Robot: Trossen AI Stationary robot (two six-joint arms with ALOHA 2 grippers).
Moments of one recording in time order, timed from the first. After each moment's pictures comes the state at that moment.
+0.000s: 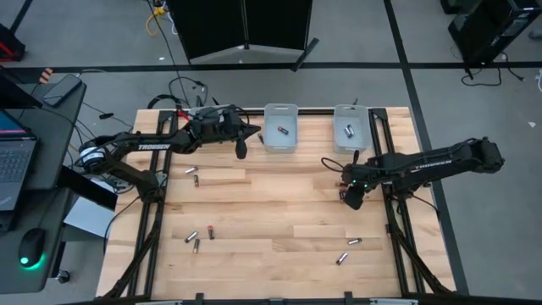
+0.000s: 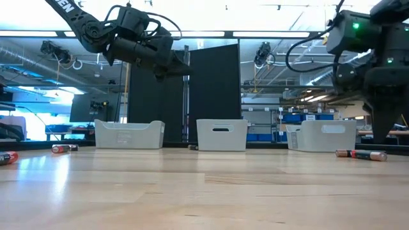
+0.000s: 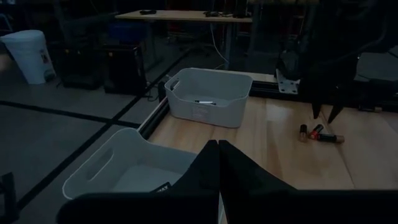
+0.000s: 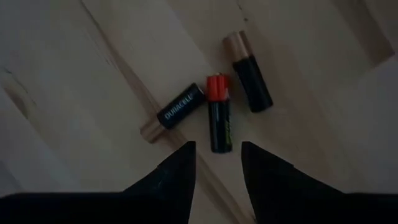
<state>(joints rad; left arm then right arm) 0.50 1.39 0.70 0.52 0.22 0.05 -0.01 1.00 0.49 -0.83 -0.03 0.64</state>
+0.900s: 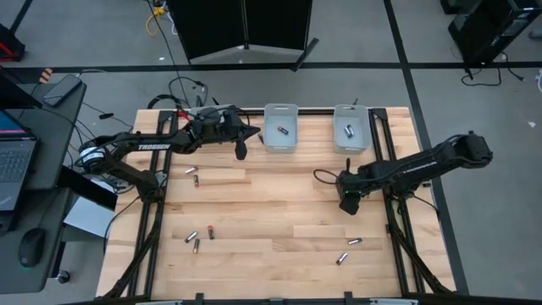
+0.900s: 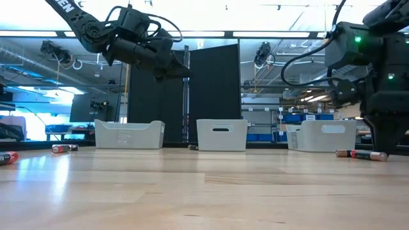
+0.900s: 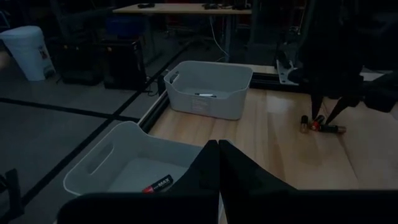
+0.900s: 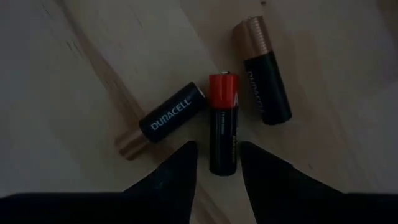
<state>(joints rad) 0.50 1.39 0.70 0.49 0.22 0.07 0.08 1.19 0.47 -0.73 0.06 0.65</state>
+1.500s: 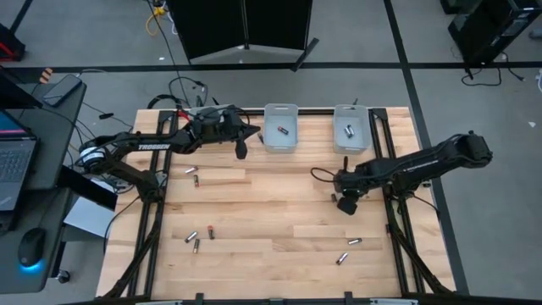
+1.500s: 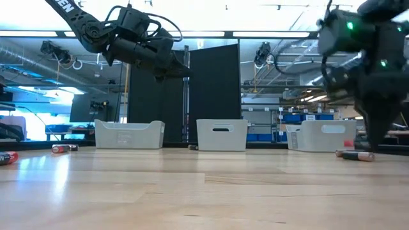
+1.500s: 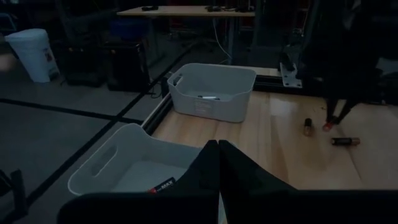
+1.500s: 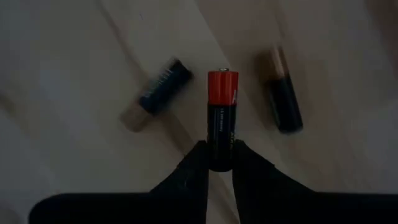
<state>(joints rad) 0.50 1.39 0.70 0.51 0.21 0.07 0.09 1.19 0.57 -0.80 0.03 0.64</state>
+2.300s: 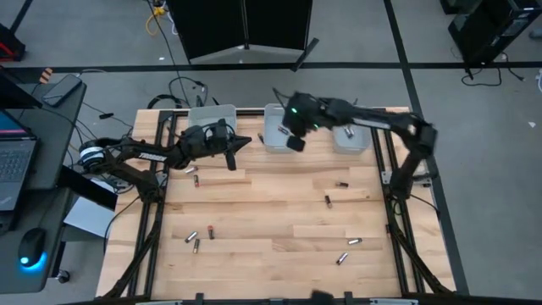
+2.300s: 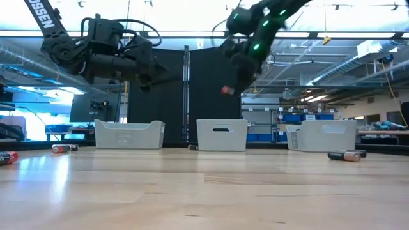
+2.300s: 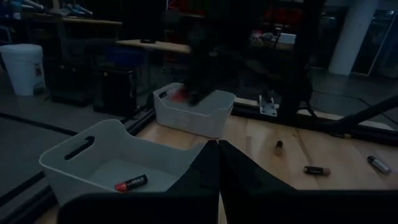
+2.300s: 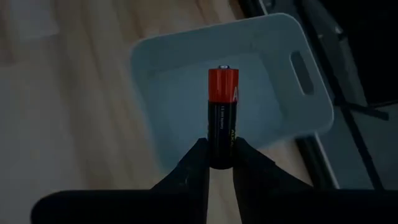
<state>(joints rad) 0.47 1.40 0.39 1.01 0.20 -0.10 -0.43 1.75 1.47 -0.74 0.14 -0.16</state>
